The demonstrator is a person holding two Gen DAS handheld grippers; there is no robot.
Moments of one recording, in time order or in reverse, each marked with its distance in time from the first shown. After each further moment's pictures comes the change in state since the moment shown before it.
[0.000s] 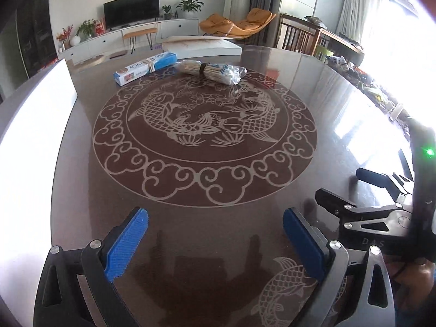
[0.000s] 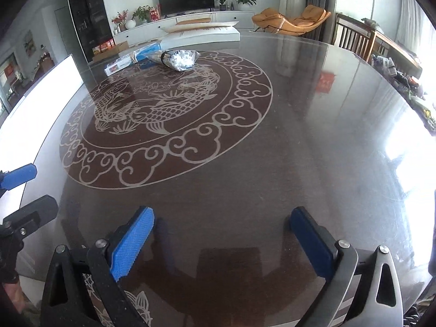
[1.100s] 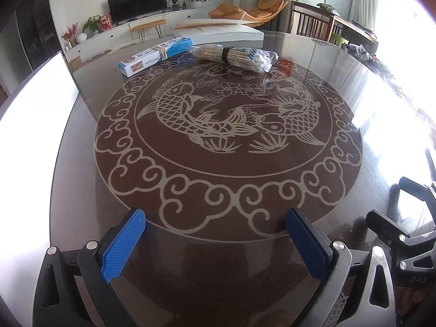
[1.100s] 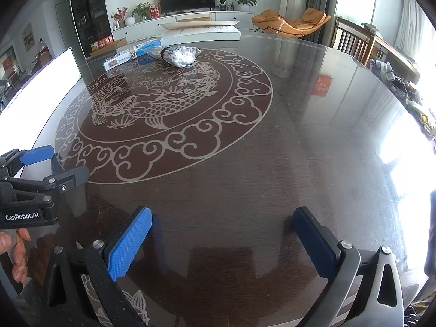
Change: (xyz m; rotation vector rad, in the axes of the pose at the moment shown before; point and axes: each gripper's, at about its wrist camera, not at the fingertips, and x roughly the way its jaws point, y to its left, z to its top) left arm 0.043 0.022 0.018 0.018 0.056 0.087; right arm -0.004 -0.003 -0.007 -0.012 -0.003 -0.012
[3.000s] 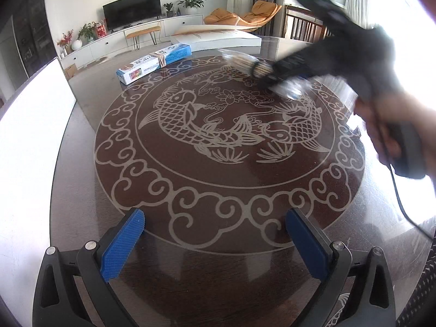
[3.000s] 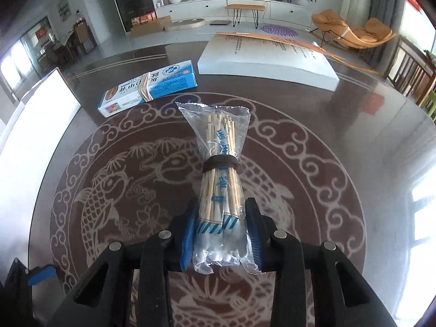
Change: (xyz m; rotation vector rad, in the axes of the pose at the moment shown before) left arm 0.006 0.007 0.005 0.031 -0.034 -0.026; right arm 0.107 0.039 0.175 -0.161 0.081 0.196
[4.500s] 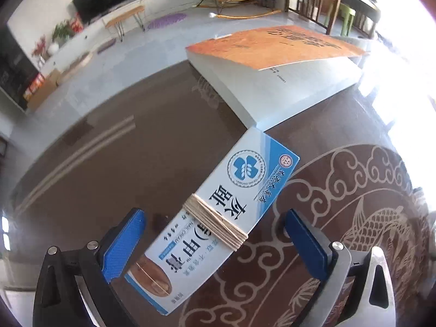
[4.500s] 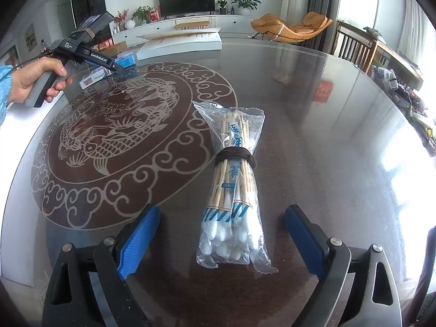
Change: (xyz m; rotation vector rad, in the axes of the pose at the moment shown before) left arm 0.174 0.100 0.267 0.094 0.224 0.010; right arm -0.077 -0.063 -0.158 0.141 -0.104 -0.187
